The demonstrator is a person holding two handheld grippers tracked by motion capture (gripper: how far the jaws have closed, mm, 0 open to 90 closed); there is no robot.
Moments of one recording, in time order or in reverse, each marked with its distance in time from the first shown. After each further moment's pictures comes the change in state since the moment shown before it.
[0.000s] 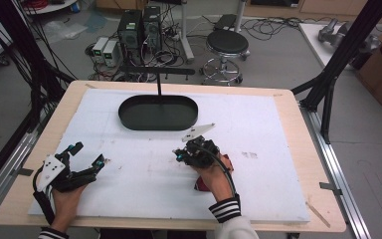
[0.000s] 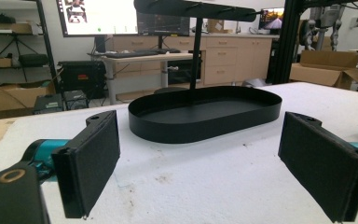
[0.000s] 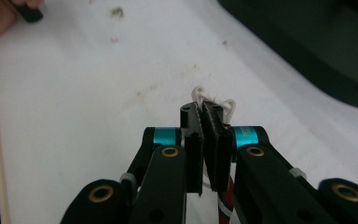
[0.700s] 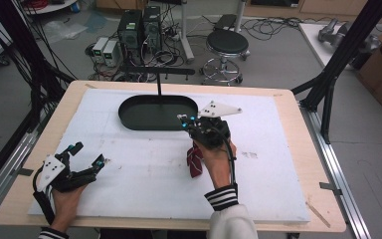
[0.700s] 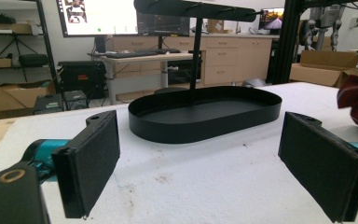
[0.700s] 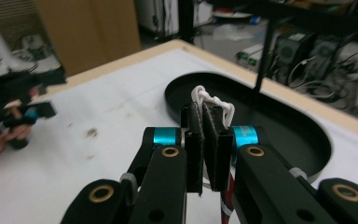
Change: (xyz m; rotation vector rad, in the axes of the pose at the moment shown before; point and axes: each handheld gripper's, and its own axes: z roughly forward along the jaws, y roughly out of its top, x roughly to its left) left arm 0.000 0.000 0.000 -0.002 0.001 0.000; right arm -0.012 0.039 -0.049 -0.353 -0.163 0.080
